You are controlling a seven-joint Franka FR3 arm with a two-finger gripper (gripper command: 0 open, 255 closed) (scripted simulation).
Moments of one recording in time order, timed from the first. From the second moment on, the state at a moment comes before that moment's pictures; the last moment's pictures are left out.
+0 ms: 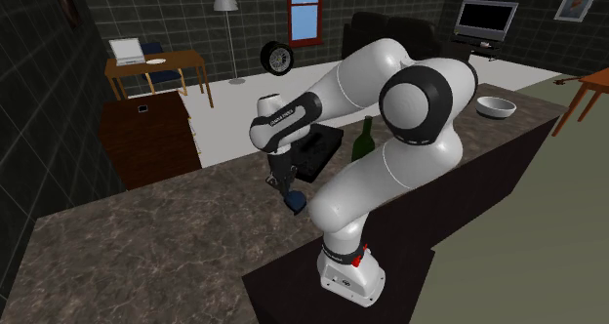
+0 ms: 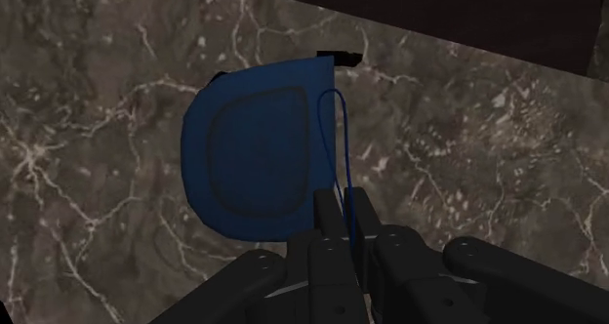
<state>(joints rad) -0.05 -0.65 -0.11 -2.92 -0.01 2.06 0.01</state>
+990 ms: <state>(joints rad) -0.05 -0.77 -0.10 -2.78 -0.01 1.79 0.02</state>
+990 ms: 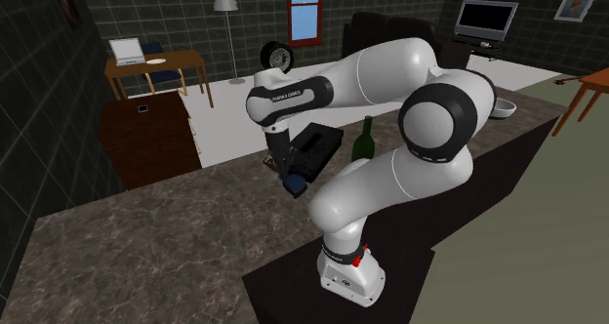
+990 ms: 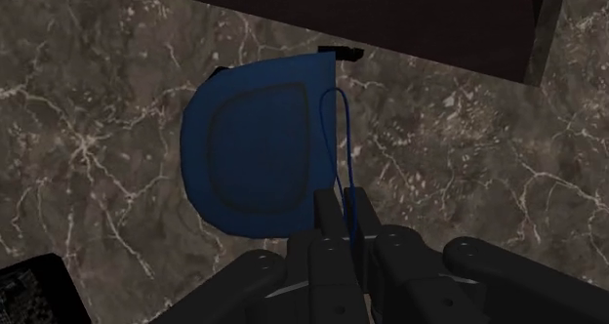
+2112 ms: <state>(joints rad) -0.16 -0.36 -0.34 -2.40 -0.14 1.83 -0.28</state>
